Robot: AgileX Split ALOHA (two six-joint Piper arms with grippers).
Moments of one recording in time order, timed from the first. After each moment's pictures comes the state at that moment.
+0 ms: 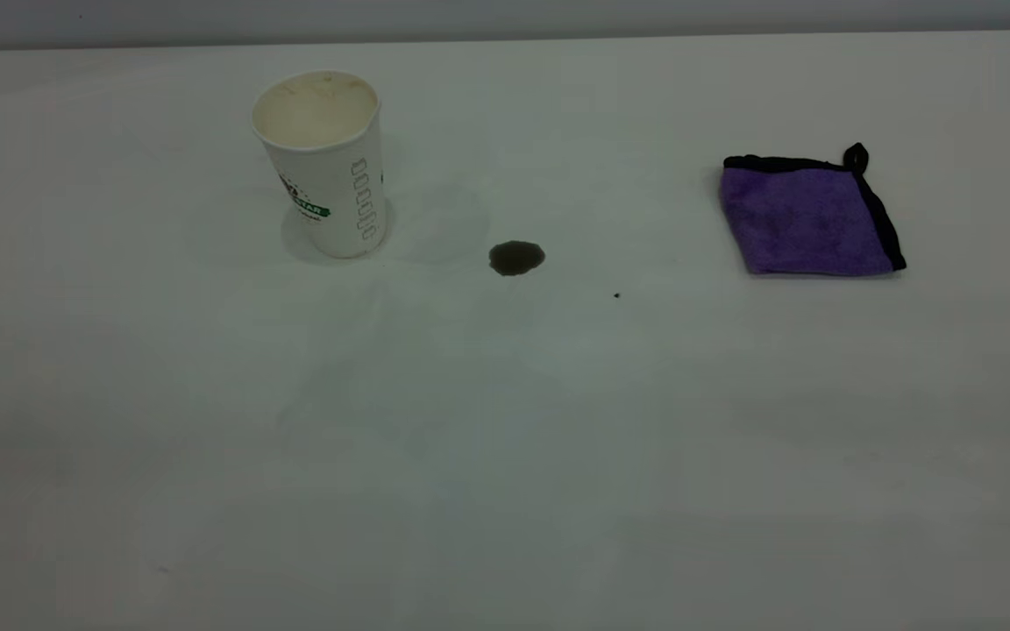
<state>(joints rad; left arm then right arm) 0.02 -0.02 -0.50 -0.06 1.12 0.09 -0.02 -0.02 -0.47 0.12 1.13 -0.03</state>
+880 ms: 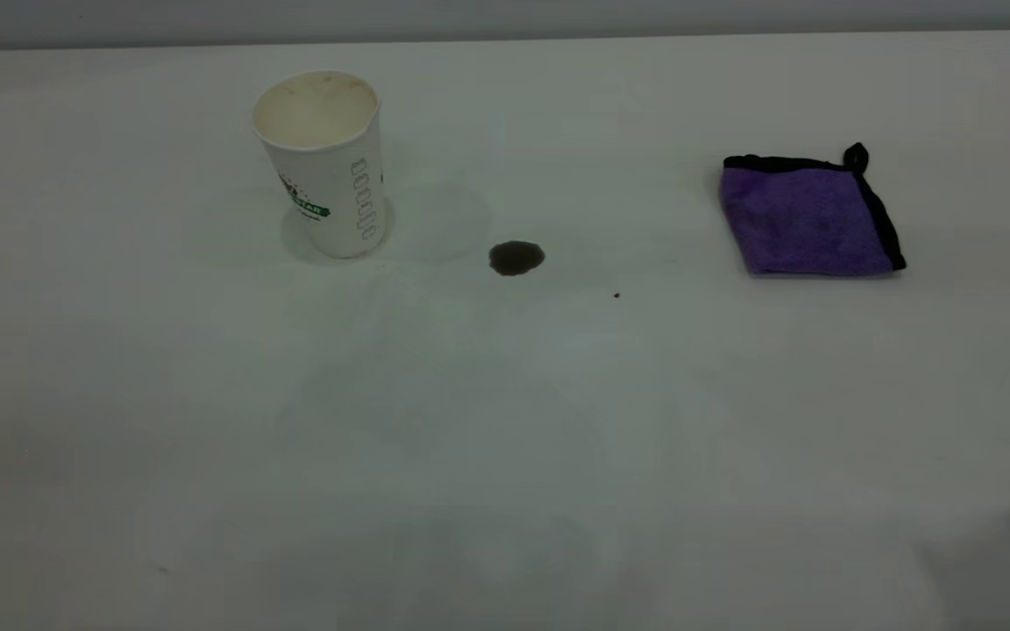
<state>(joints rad) 0.03 -0.02 -0.50 -0.06 1.13 0.09 -0.02 0.80 -0.63 0.49 0.86 -0.49</state>
